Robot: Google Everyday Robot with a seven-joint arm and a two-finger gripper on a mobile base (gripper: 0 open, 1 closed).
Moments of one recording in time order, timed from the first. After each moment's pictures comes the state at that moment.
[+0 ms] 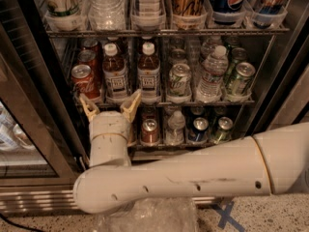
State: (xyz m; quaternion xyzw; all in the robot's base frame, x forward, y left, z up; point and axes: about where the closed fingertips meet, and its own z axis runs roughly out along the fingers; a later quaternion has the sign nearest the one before) arm 0.563 0.109 0.852 -0.03 0.66 0.03 0.75
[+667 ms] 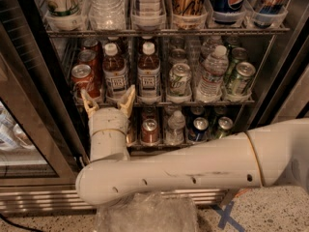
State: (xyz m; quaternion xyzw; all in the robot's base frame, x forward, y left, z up) arm 0.581 0.119 0.849 -0.04 0.65 0.04 0.75
